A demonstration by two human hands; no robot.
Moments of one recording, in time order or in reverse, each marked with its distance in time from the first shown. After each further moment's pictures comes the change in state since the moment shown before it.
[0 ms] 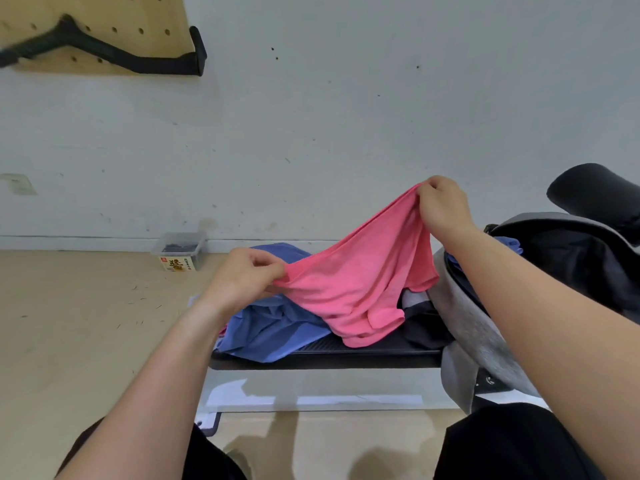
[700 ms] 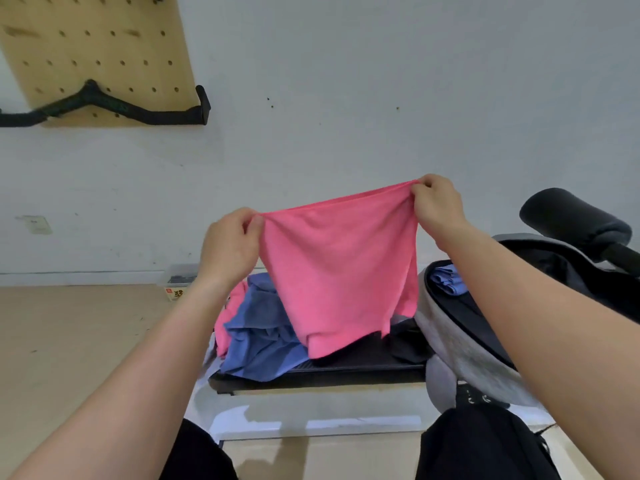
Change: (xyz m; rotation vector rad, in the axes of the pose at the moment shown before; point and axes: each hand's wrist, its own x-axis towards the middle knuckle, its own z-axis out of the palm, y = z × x) left_hand 0.018 0.066 -0.023 0.395 0.472 0.425; right_hand 0.002 -0.037 -0.049 0.084 0.088 -0.040
